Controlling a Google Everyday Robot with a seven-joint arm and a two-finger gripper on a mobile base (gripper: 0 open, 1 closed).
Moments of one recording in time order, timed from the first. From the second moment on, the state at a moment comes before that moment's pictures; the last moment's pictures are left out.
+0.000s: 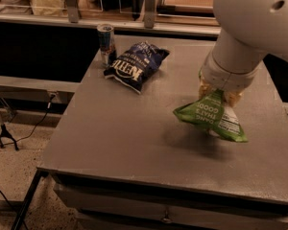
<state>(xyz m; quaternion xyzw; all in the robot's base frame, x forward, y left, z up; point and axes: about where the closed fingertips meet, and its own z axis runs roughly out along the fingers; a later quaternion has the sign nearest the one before) 0.498 -0.170 0.882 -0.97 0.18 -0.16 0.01</state>
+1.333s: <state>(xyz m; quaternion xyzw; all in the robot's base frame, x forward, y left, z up) 0.566 -0.148 0.888 -0.96 0.18 -0.21 0.09</state>
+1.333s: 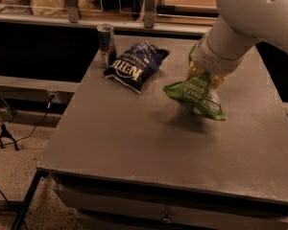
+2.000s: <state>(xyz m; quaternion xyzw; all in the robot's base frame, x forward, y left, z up) 0.588 -0.129 0.897 -0.95 0.17 -0.19 0.18</state>
